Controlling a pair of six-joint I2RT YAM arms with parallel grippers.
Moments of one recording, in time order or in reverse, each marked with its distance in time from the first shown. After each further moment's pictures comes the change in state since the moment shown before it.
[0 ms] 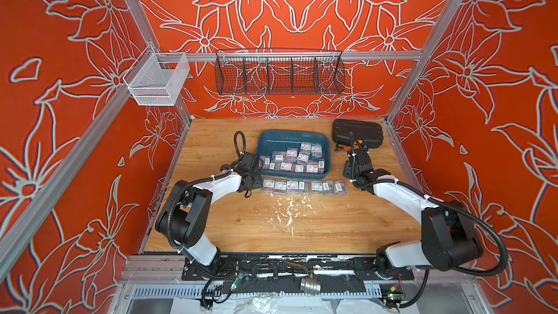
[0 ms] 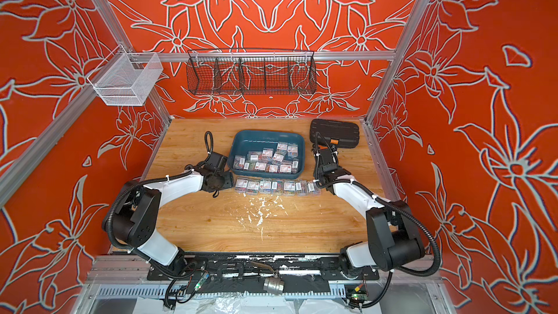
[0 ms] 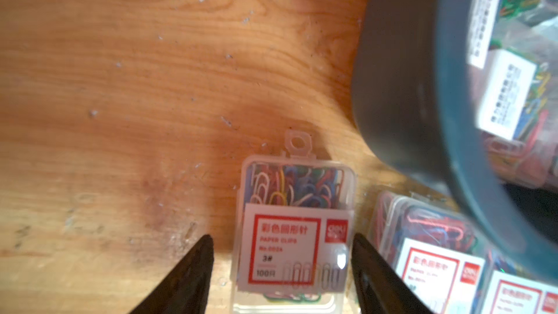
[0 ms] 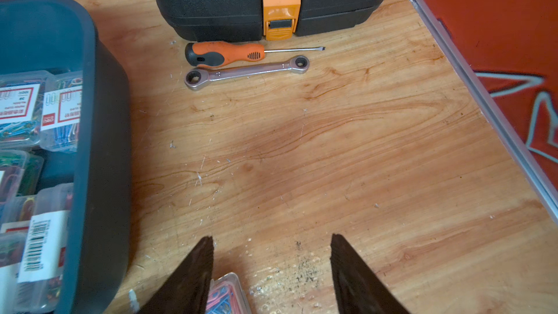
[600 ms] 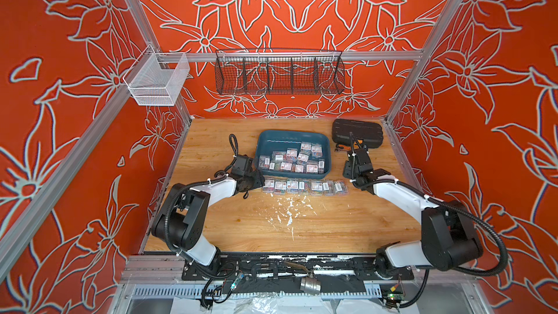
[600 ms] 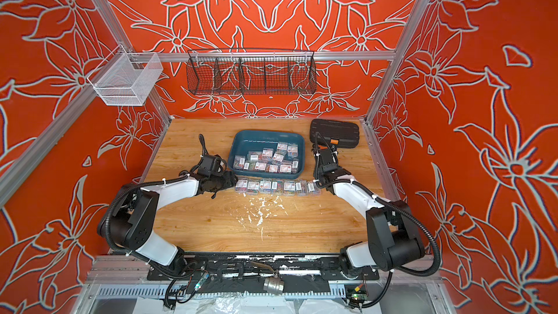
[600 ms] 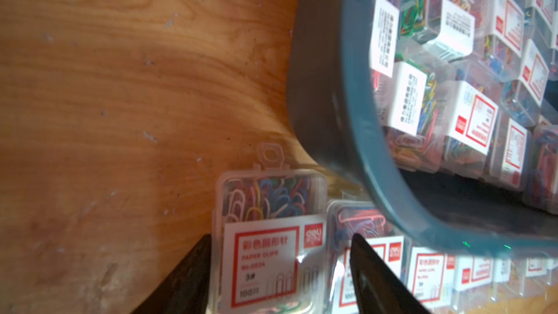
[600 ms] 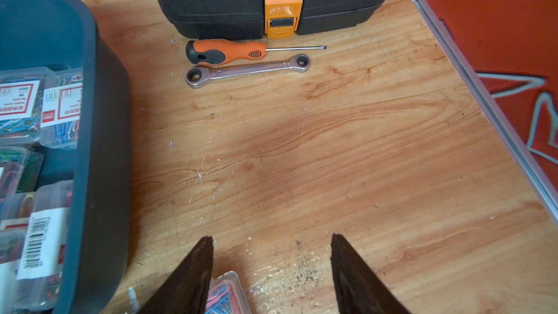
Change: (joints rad) left arm 0.042 -0.039 -0.100 0.206 0.224 0.002; right arm 0.000 0.000 0.000 -0.003 -0.003 -0.007
